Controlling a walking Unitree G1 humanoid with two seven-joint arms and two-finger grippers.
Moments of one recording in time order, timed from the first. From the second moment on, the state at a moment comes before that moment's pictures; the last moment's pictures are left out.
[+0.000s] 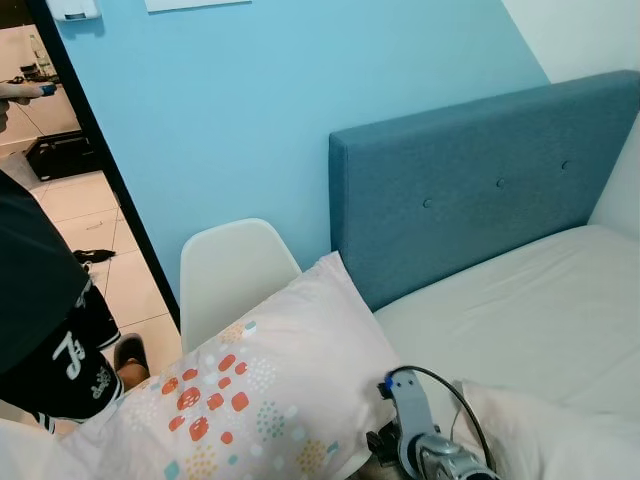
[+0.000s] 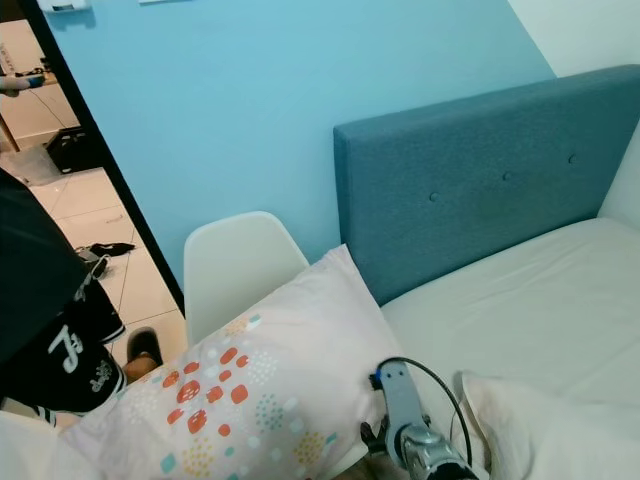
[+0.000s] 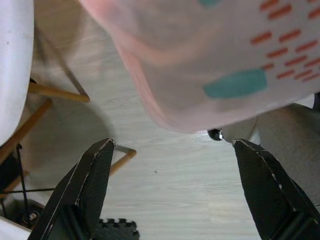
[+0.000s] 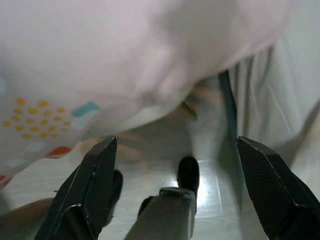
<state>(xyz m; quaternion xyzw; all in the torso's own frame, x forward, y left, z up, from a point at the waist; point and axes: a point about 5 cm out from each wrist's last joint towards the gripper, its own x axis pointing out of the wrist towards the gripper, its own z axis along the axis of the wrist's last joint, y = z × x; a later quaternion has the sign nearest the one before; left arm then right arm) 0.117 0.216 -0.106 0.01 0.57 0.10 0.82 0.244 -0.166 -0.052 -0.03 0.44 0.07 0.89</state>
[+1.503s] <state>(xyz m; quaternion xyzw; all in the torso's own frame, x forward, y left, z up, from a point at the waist) 0.131 0.176 -0.108 0.02 0.56 0.06 0.83 0.166 -0.222 -0.086 -0.06 0.52 0.03 0.85</state>
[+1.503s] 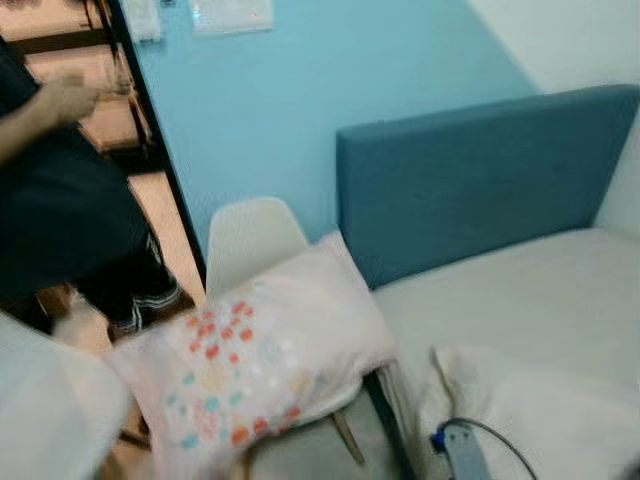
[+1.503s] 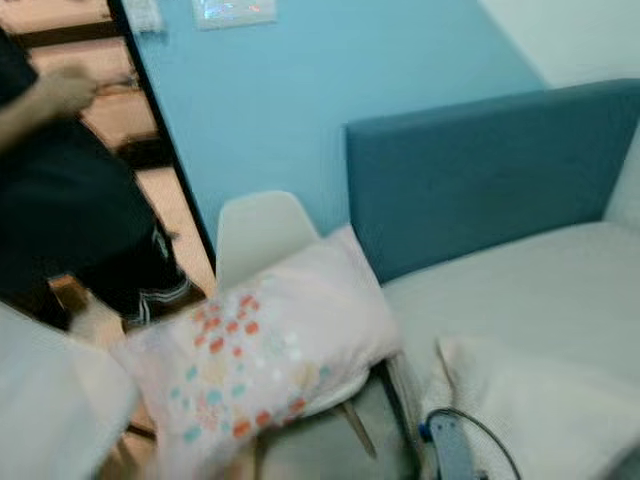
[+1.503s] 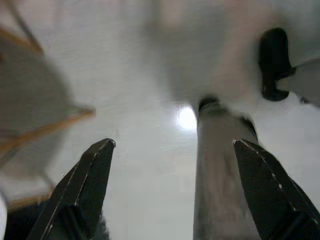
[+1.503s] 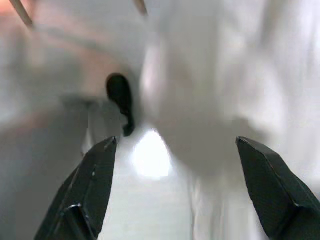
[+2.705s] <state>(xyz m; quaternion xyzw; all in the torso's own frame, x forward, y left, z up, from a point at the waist) 0.128 0.186 -0.107 0.03 0.56 0.07 0.82 0.203 -0.183 -0.076 -0.07 0.48 0.02 0.87</state>
